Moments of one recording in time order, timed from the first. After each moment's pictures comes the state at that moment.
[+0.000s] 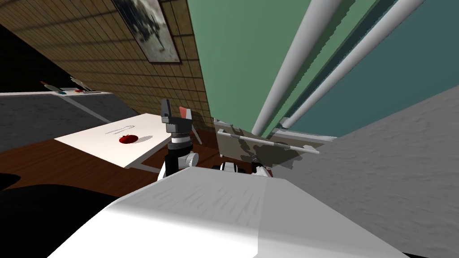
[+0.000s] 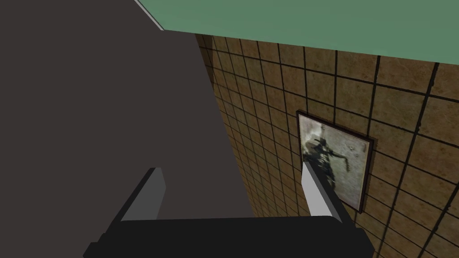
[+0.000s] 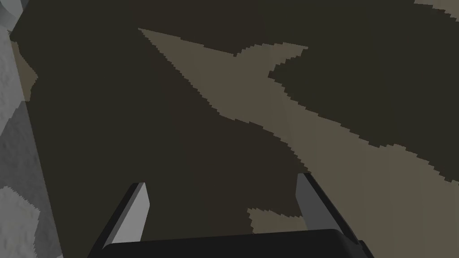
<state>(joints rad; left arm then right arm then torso) 0.46 -0.04 0.00 -2.42 -0.05 -0.51 0.11 0.30 -0.19 0.27 -1.57 0.81 0.62 -0.07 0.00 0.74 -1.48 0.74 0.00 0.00</state>
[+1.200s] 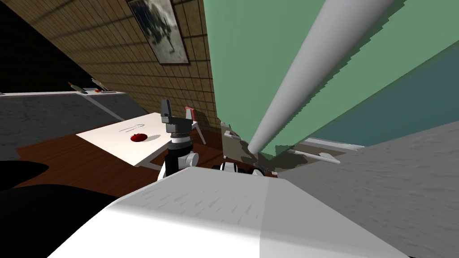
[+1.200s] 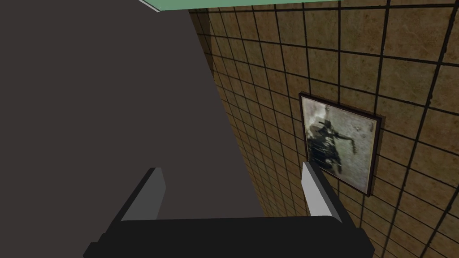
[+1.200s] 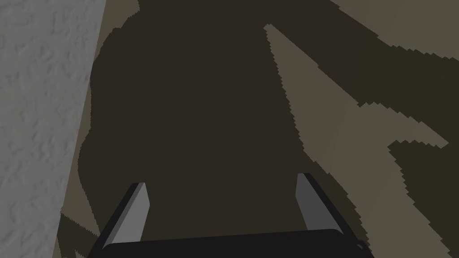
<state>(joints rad) 0.46 -0.04 0.00 -2.42 -0.05 -0.51 0.11 0.24 -0.19 0.37 -1.31 1.10 0.94 -0.08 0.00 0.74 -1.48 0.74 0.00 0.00</state>
